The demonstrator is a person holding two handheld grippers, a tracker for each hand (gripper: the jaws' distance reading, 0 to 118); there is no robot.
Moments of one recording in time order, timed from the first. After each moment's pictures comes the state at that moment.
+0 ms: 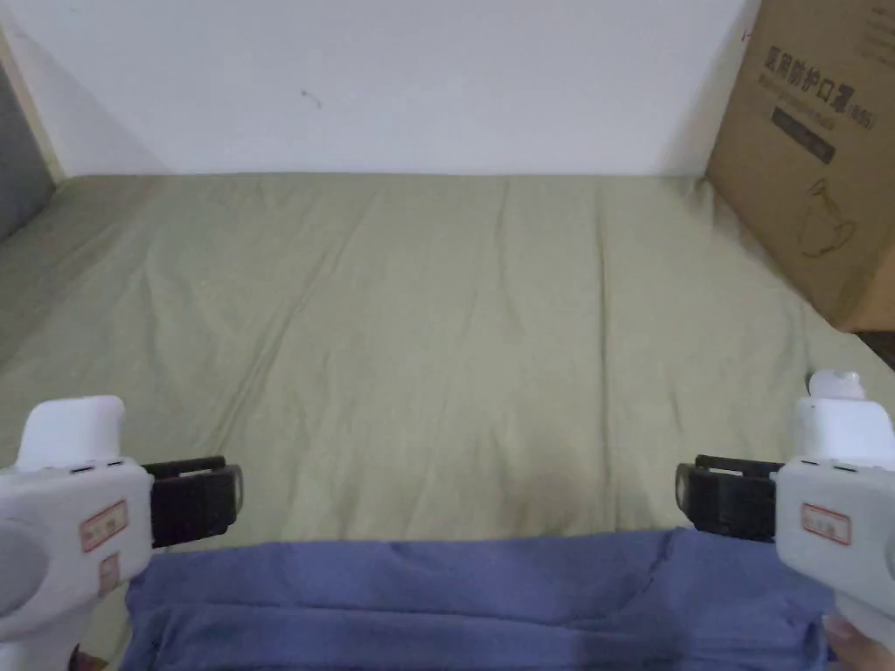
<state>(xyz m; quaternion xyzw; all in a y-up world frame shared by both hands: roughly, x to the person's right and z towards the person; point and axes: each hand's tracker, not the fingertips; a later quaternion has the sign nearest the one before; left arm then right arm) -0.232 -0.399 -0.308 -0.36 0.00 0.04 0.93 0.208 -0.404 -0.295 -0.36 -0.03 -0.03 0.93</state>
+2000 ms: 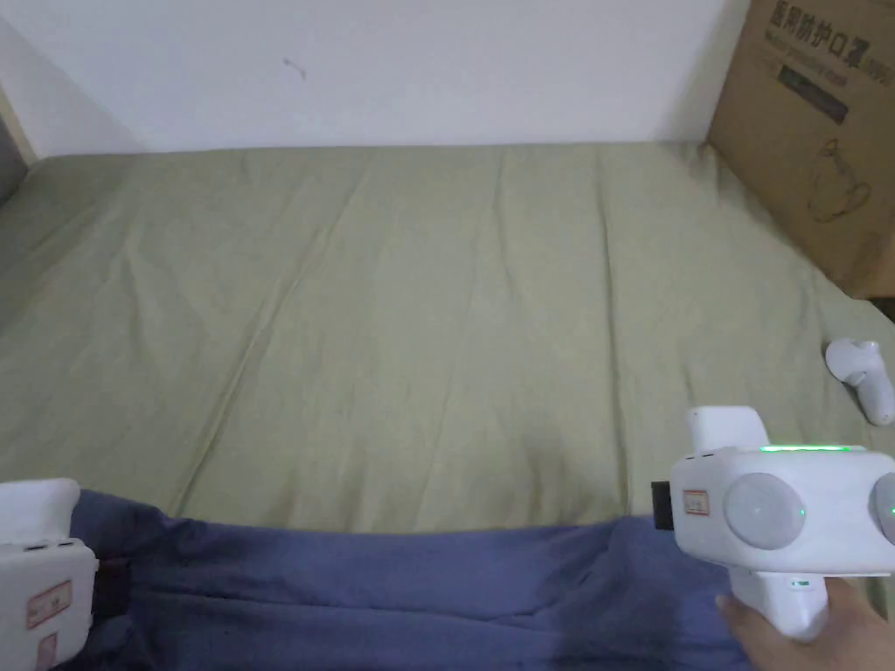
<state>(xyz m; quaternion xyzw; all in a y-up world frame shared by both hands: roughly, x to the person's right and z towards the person) -0.279 -0.461 -0.317 -0.47 0.03 -0.05 0.88 0.170 -0.472 -0.357 -0.48 -0.04 -0.02 0.88</state>
